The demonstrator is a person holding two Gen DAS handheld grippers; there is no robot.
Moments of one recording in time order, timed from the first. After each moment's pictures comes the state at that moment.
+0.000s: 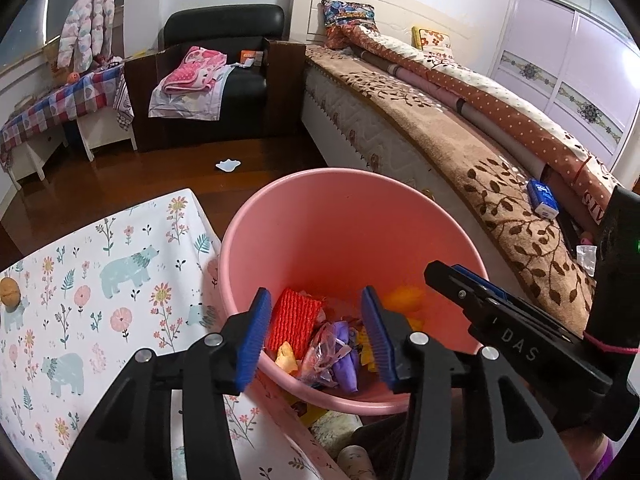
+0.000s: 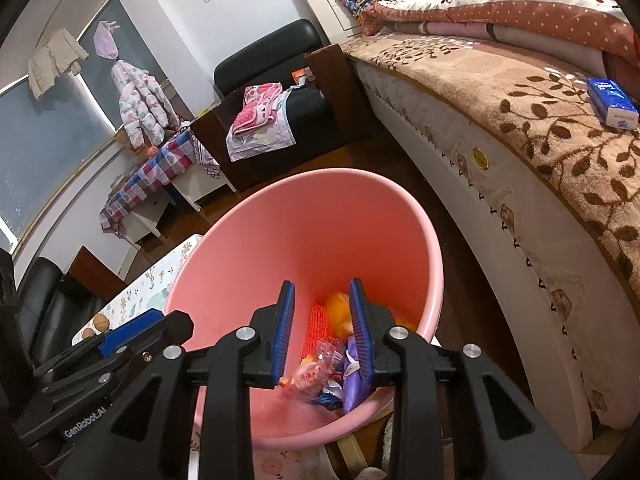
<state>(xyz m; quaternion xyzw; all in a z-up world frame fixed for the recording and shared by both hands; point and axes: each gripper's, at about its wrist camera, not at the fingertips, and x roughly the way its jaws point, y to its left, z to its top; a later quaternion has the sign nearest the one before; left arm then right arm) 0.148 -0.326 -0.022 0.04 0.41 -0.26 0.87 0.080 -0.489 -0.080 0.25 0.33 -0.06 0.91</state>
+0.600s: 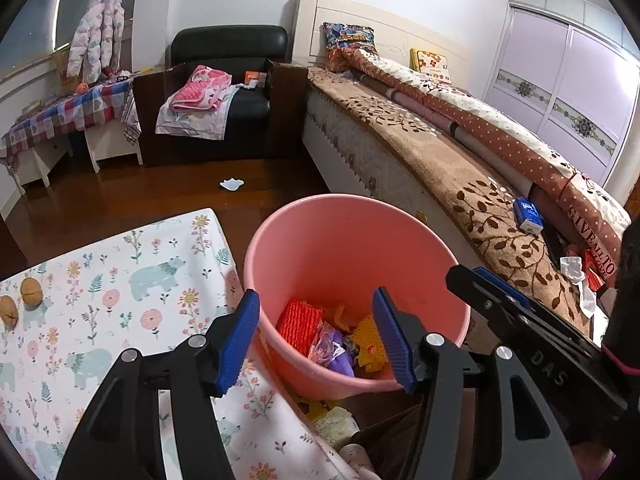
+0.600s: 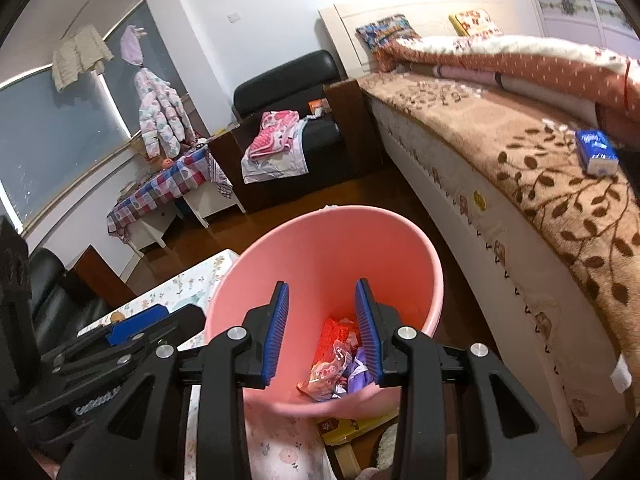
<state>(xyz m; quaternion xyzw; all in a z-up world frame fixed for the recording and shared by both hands) 0.121 -0.297 0.011 0.02 0.38 -0.26 0.89 0.038 -0.460 -0.035 0.20 0.28 -0.06 0.94</state>
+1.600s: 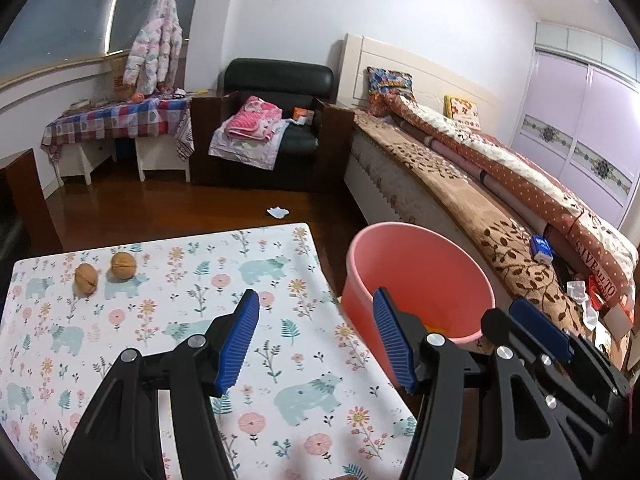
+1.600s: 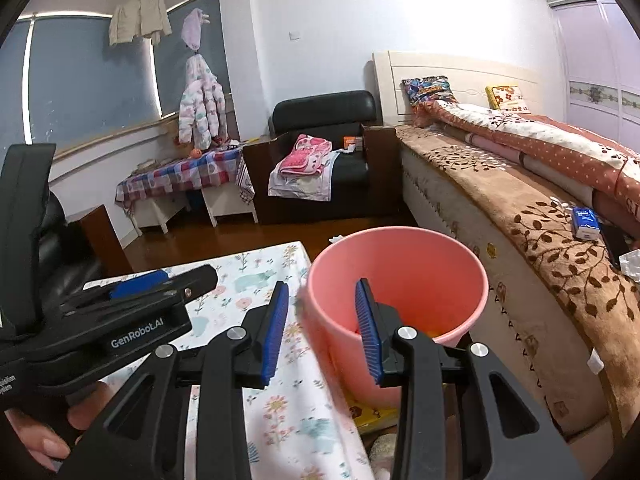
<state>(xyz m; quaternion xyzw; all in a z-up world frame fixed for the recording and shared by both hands) 0.069 -0.178 0.038 -0.02 0.31 -0.20 0.93 -0.025 -0.328 0.006 0.08 0.23 -0.06 0.97</state>
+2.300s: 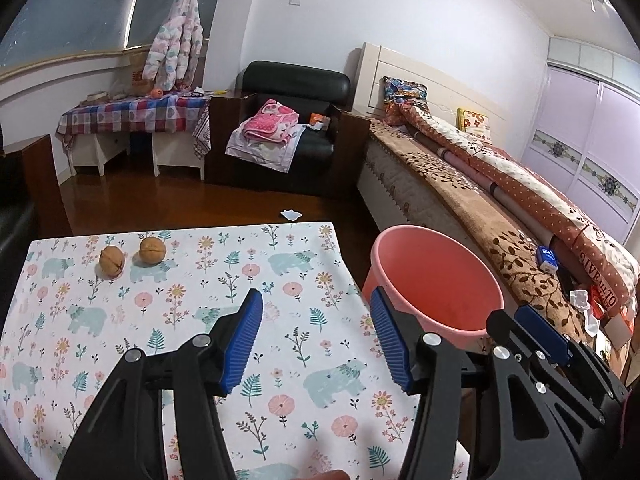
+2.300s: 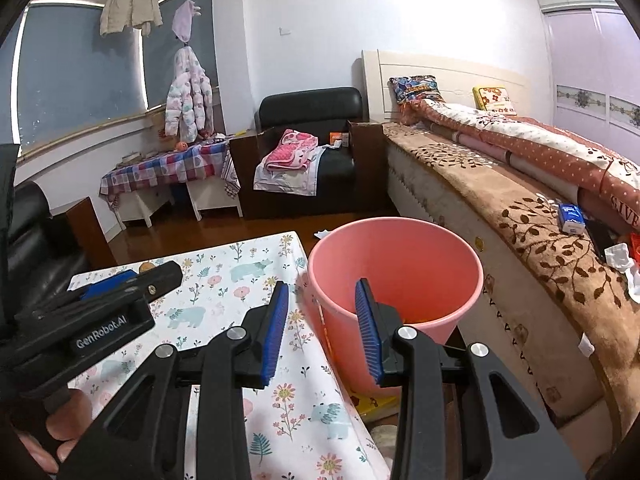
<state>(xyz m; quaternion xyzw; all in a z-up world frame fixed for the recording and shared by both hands) 0.056 -0.151 0.034 -0.04 0.31 -0.17 0.93 -0.025 -0.297 0.003 0.07 0.23 -0.10 0.96</state>
